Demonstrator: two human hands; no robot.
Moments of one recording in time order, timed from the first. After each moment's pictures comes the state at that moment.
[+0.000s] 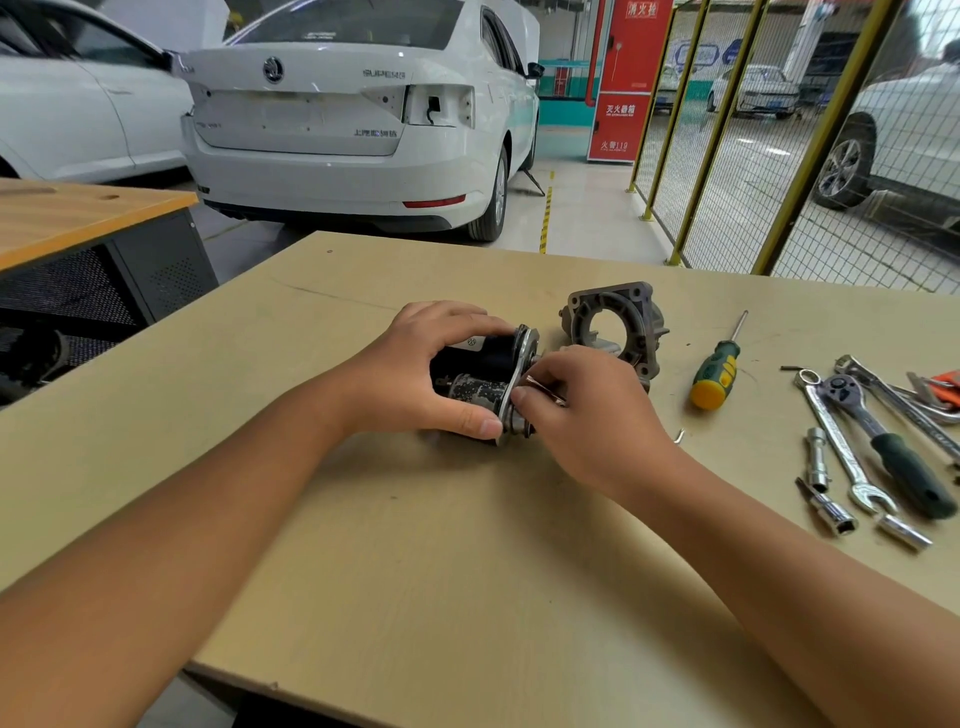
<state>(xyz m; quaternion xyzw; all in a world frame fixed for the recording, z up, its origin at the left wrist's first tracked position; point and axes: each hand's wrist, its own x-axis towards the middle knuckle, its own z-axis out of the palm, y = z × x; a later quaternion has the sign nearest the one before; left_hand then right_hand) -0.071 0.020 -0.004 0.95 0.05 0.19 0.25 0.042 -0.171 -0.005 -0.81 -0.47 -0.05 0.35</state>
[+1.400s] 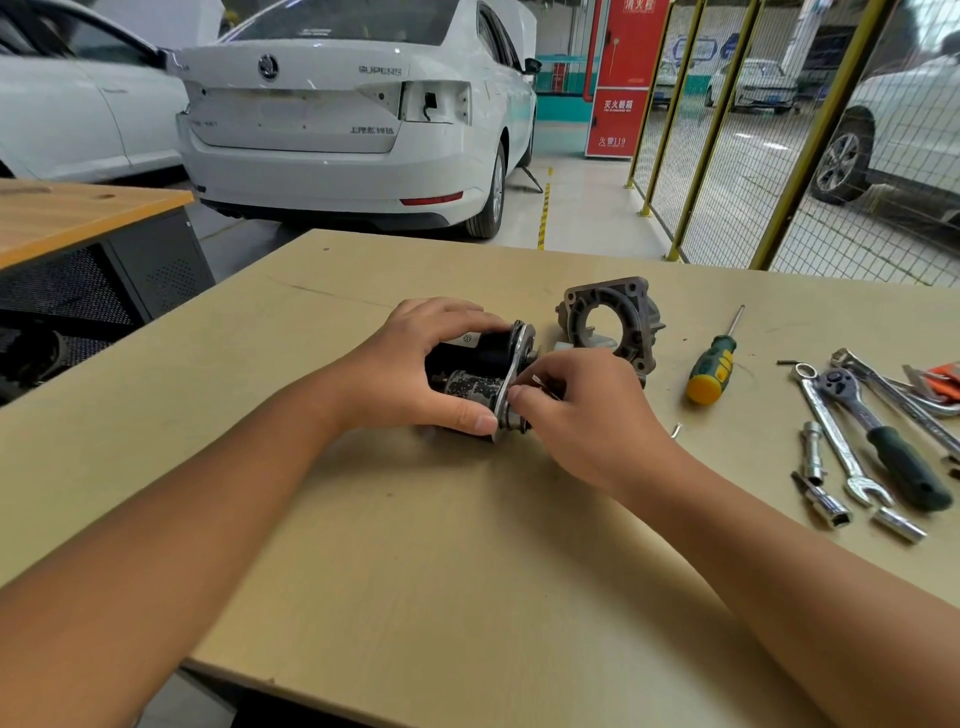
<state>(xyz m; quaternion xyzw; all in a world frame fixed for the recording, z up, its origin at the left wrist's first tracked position) -0.071 0.020 -0.003 0.95 0.05 0.19 0.24 0.040 -0.174 -0.005 -0.80 -0.46 0.00 0.39</state>
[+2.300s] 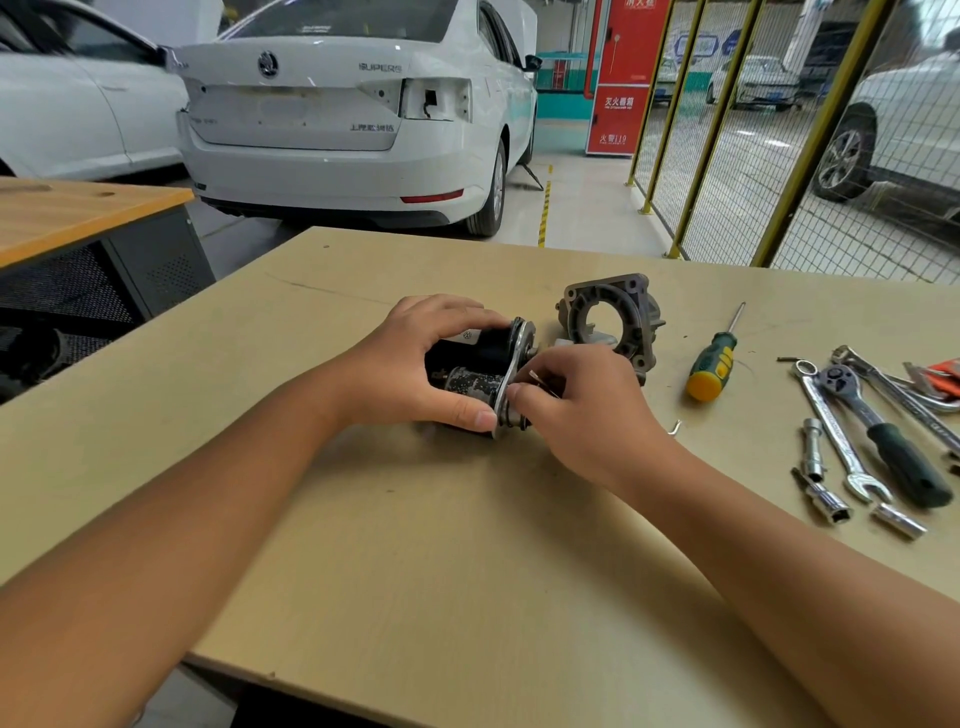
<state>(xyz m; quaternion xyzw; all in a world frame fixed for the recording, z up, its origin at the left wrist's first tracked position) -0.071 0.021 -0.003 0.95 0.05 0.18 0.25 0.043 -0.171 -0.007 -0.79 -0.46 0.00 0.40</state>
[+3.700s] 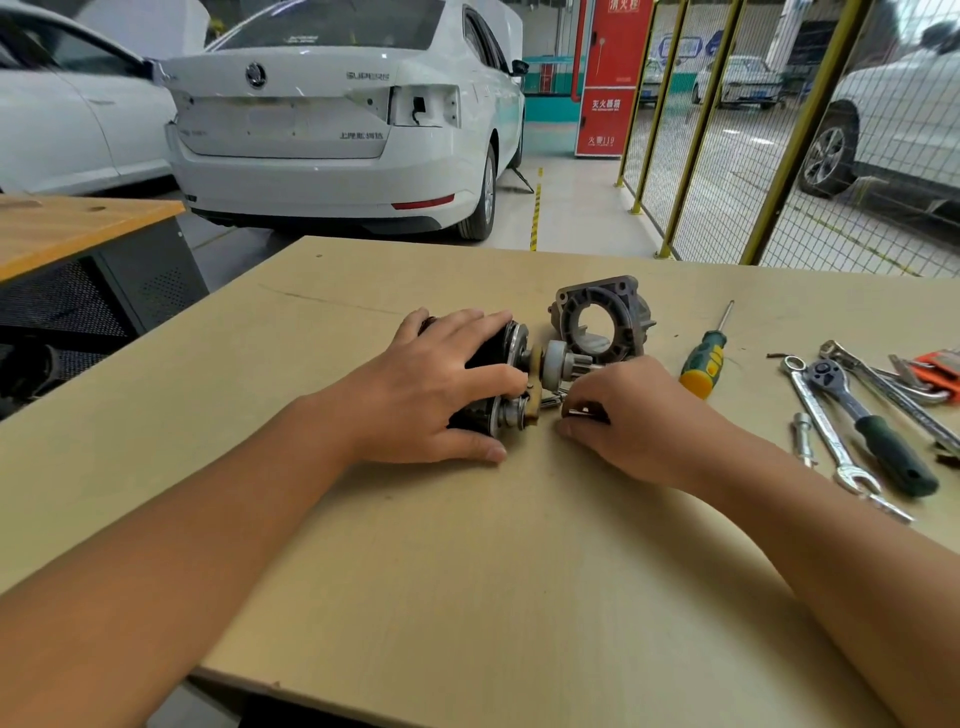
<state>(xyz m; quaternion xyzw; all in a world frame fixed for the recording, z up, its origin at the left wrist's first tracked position) -0.075 -0.007 0.001 0.99 -0.05 0.12 -0.06 0.086 -0.204 -0.002 -0.80 -0.58 -0.05 0.14</state>
